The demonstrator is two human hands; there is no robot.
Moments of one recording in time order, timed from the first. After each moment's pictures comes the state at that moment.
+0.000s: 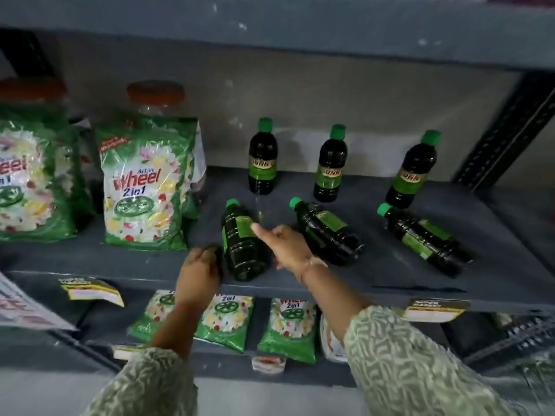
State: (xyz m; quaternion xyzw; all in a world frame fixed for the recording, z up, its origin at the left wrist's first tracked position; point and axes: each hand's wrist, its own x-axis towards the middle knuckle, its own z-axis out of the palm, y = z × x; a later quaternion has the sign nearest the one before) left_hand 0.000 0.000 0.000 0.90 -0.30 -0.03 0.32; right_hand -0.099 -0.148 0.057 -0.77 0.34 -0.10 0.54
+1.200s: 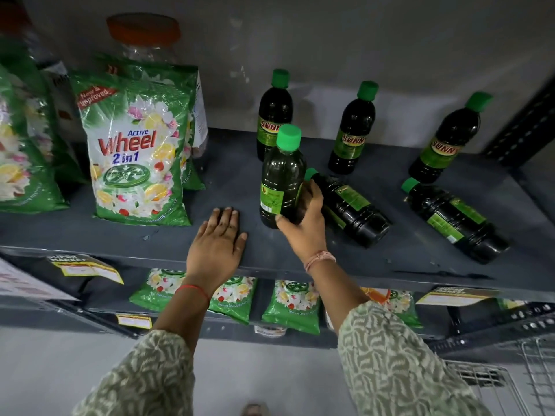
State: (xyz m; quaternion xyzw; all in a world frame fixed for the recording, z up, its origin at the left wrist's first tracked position) left_hand 0.011 -0.019 -0.011 0.90 -0.40 -0.04 0.14; right_hand -0.081 -0.159 0.006 -0.73 0.29 -0.32 0.53
